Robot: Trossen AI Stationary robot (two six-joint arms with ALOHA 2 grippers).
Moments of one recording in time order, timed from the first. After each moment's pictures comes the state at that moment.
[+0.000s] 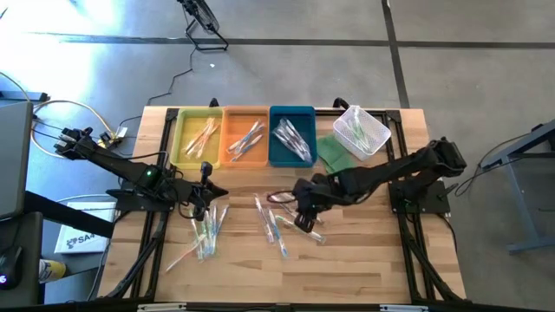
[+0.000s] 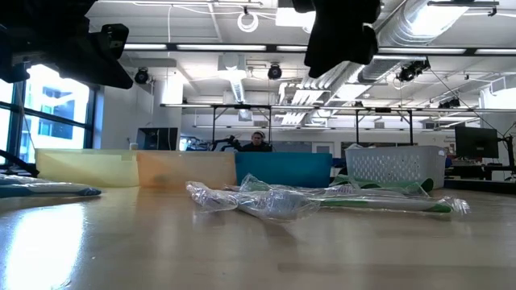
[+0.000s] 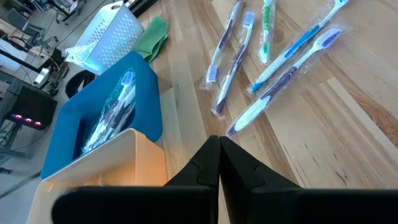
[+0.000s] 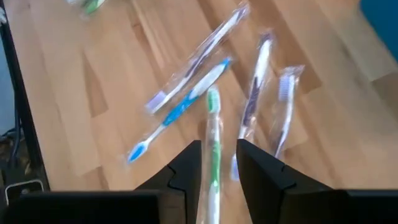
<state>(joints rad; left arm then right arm) -0.39 0.71 0.45 -0.27 -0.48 0.36 0.24 1.64 1.33 -0.69 0.11 0.71</state>
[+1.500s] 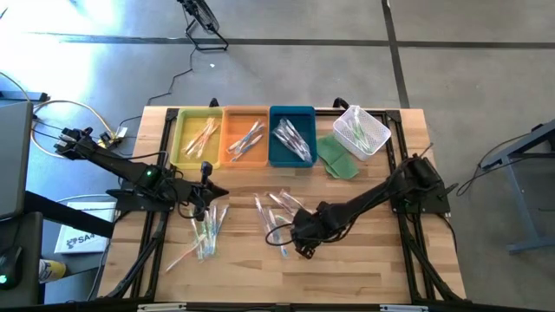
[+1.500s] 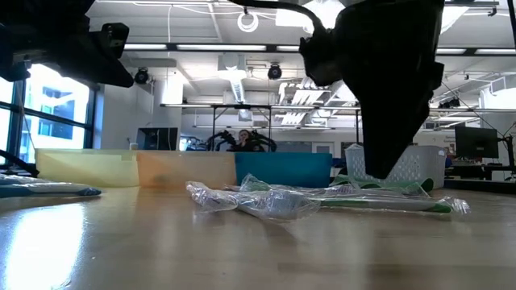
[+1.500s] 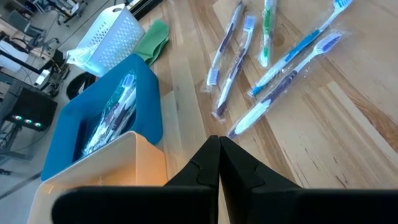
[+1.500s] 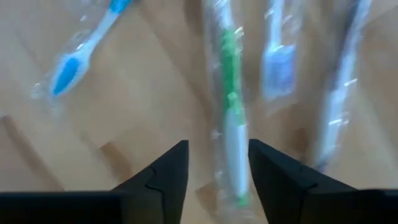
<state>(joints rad) -0.39 0.71 0.45 -0.26 -0.48 0.36 0.40 1.92 1.33 -0.76 0.10 0.98</state>
